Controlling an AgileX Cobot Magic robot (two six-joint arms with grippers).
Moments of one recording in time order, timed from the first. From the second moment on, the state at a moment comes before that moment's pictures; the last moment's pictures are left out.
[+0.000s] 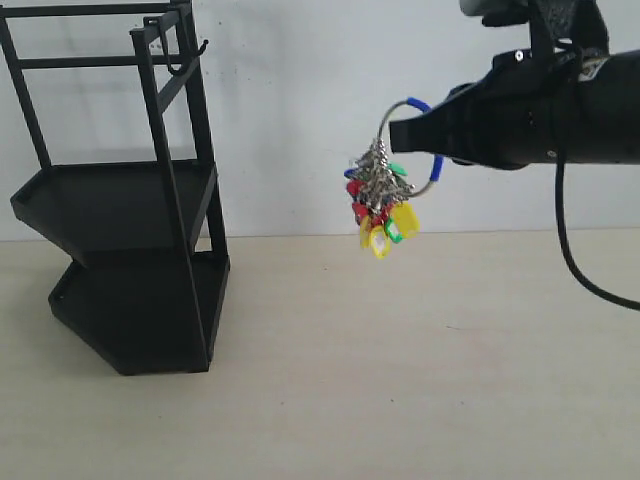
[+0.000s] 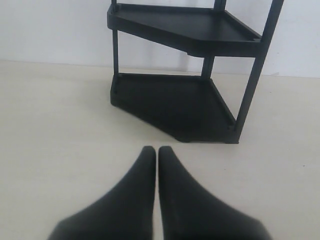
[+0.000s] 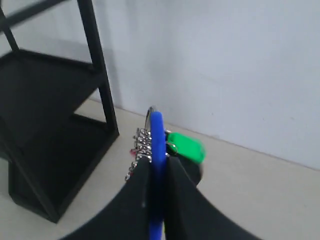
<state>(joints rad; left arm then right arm) 0.00 0.00 0.00 -0.15 0.29 0.07 0.35 1.34 -1.03 0.38 0.09 -0.33</state>
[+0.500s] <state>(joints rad) 0.00 0.00 0.00 -0.15 0.29 0.07 0.51 1.53 -1.25 0.42 -0.02 -0.28</state>
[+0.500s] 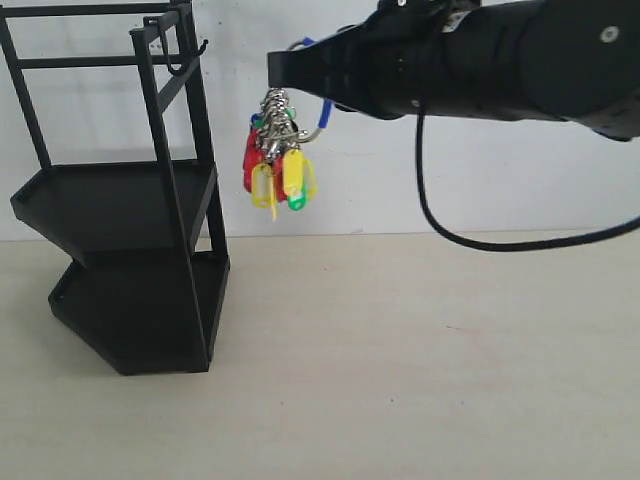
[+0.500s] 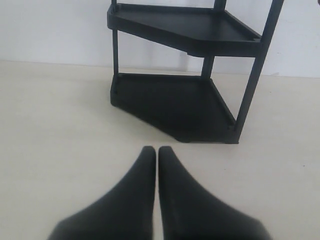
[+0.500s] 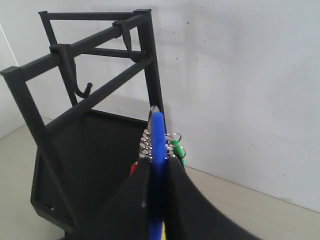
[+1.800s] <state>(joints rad) 0.00 0.00 0.00 -0.15 0.29 0.07 0.59 1.79 -1.55 0.41 -0.05 -0.36</state>
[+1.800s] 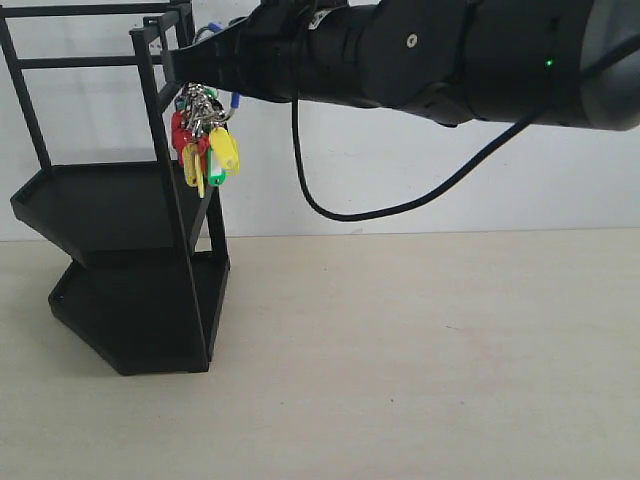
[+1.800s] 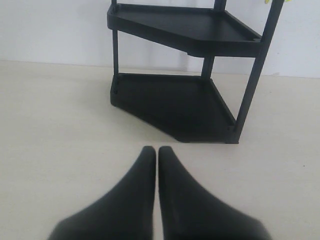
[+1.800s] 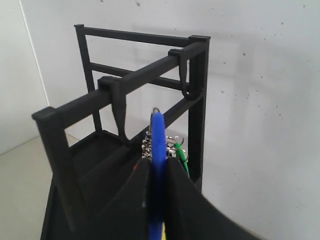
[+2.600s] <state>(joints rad) 0.00 0.00 0.00 -0.15 0.29 0.07 0.63 1.79 -1.55 0.41 -0.07 -0.38</state>
